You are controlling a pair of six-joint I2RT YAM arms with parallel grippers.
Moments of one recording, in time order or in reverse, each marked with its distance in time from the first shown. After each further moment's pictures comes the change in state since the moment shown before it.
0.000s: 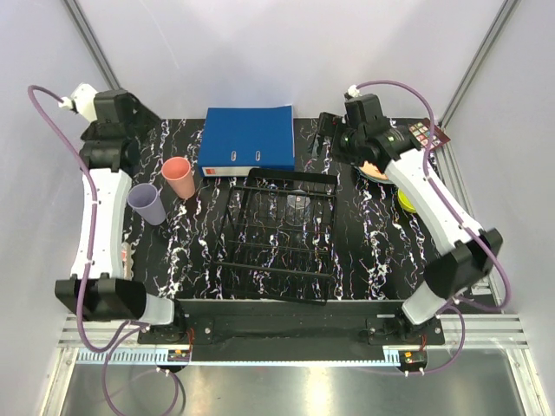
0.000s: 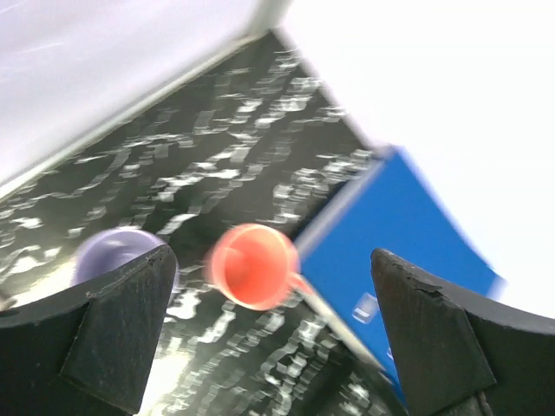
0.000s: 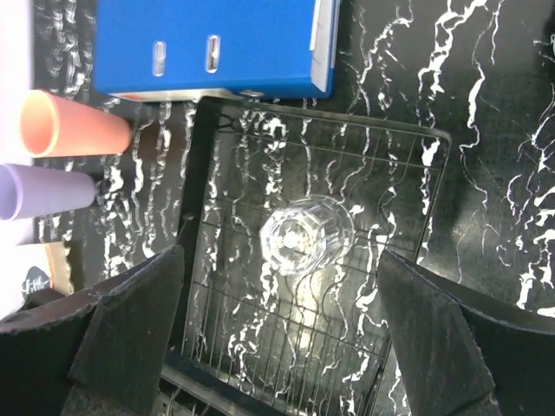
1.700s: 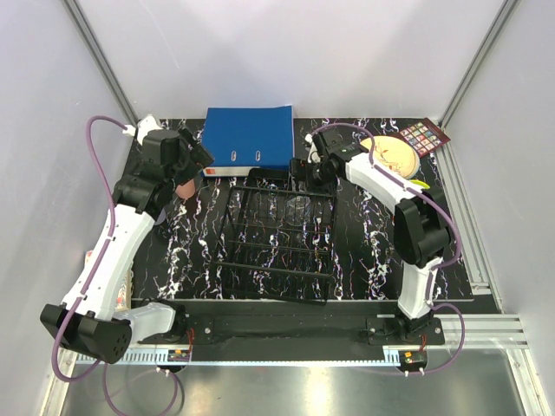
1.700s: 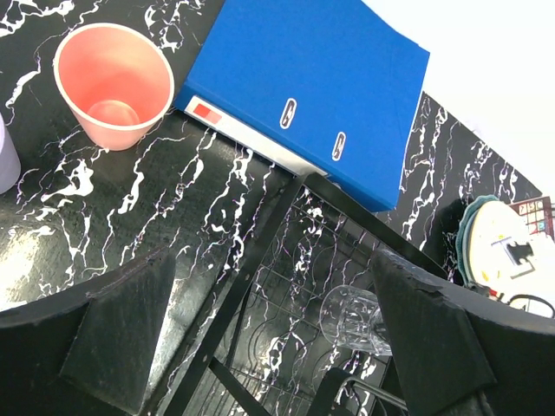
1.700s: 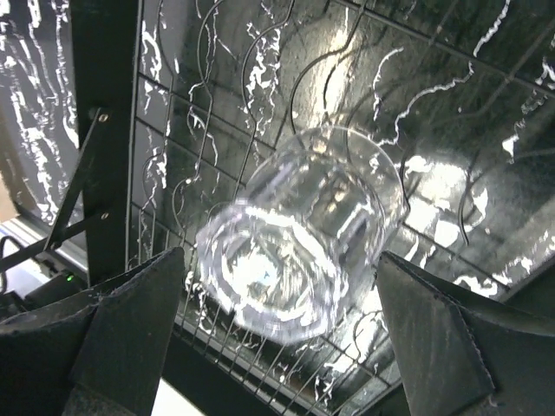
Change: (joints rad) left arm -0.360 -0.254 -0.338 0.050 0.127 -0.048; right arm 0.022 0.333 -0.143 0.093 -0.353 -0.130
